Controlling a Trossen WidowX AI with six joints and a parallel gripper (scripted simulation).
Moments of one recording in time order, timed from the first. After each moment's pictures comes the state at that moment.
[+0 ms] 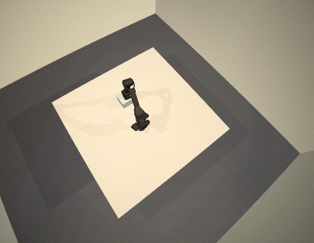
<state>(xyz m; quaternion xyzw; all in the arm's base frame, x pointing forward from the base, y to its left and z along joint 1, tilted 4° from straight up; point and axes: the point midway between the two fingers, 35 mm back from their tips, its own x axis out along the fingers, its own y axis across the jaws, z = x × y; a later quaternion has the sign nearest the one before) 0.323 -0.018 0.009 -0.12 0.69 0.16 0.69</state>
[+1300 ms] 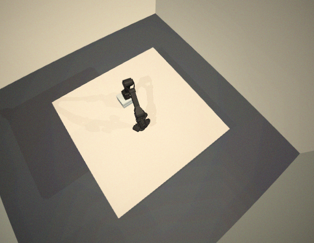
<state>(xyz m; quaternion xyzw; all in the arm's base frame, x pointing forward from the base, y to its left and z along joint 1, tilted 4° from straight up) 0.325 -0.018 0.009 -0.19 0.67 0.24 0.68</state>
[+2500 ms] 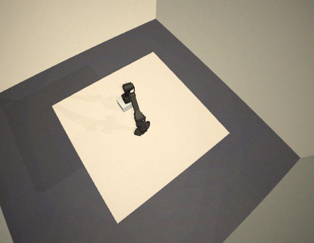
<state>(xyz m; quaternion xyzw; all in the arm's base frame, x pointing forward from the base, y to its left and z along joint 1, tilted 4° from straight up) 0.325 -0.018 0.009 -0.26 0.64 0.31 0.65</state>
